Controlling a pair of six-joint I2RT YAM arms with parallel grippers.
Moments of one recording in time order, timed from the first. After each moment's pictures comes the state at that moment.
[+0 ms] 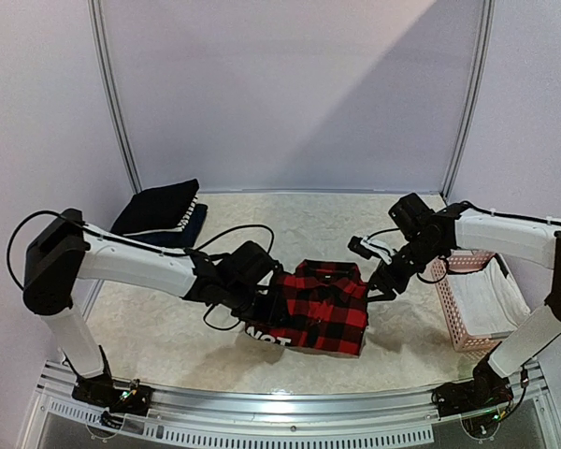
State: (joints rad) left arm -1.01 1.77 1.02 -0.24 0.07 -0.68; right arm 0.54 1.52 1.04 -0.74 -0.47 -0.30
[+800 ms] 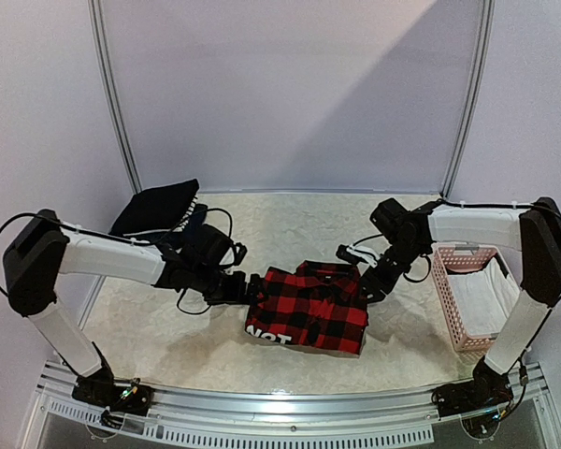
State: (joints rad) left arm -0.78 1.63 0.85 -0.17 0.15 -0.64; right arm 0.57 1.70 1.14 -0.78 -0.44 -0.29
